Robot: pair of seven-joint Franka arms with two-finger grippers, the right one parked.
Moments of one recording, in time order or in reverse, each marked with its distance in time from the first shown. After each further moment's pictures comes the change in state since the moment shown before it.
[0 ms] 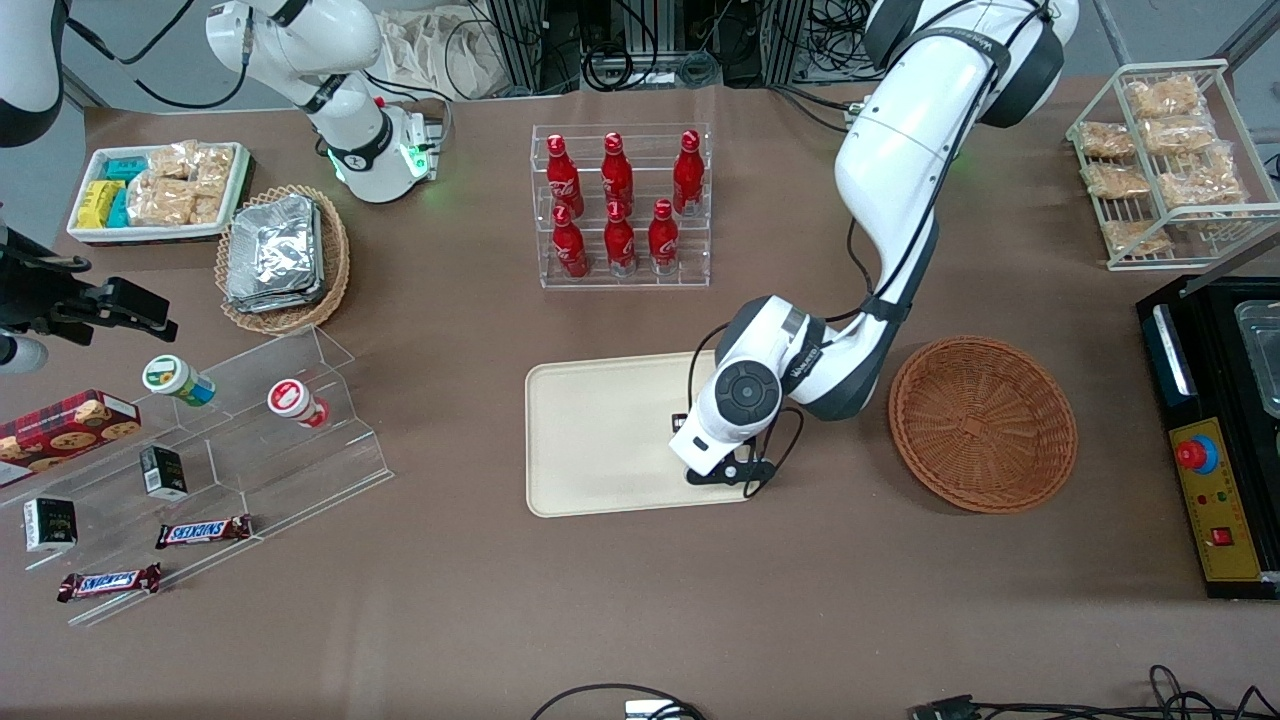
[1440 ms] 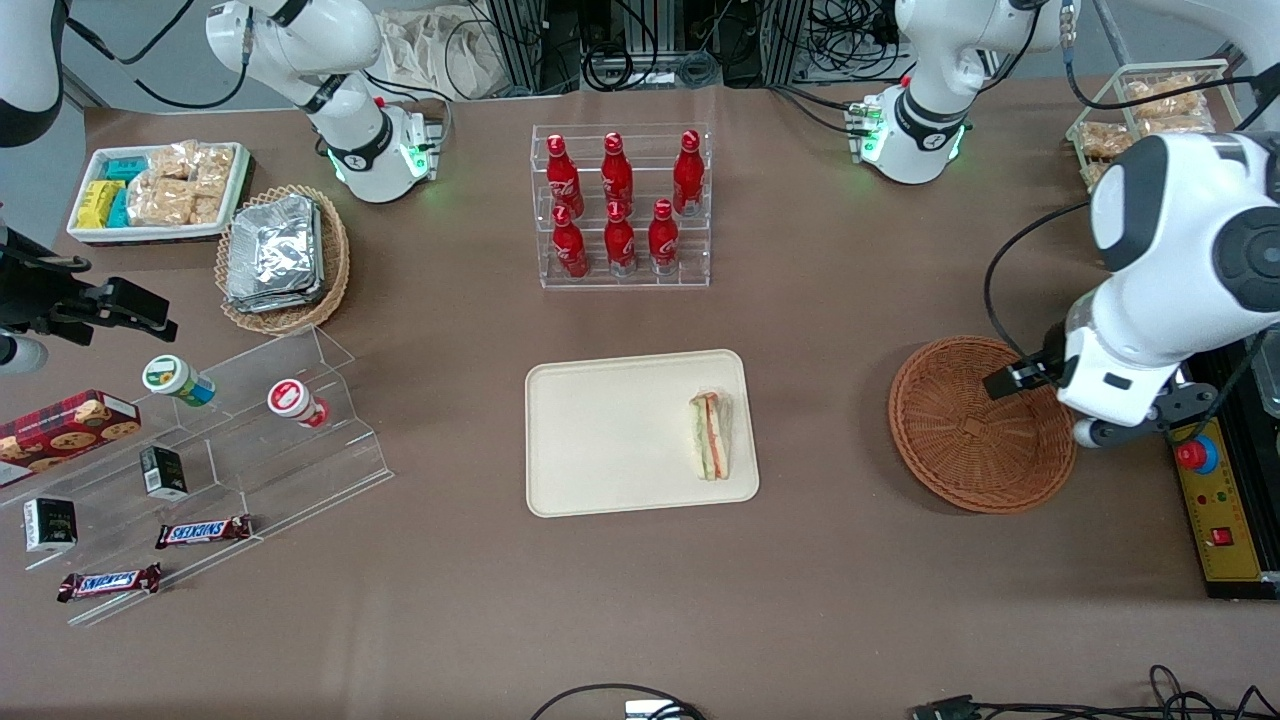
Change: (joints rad) arm 0.274 -0.621 0.255 -0.296 0.072 -0.326 0.204
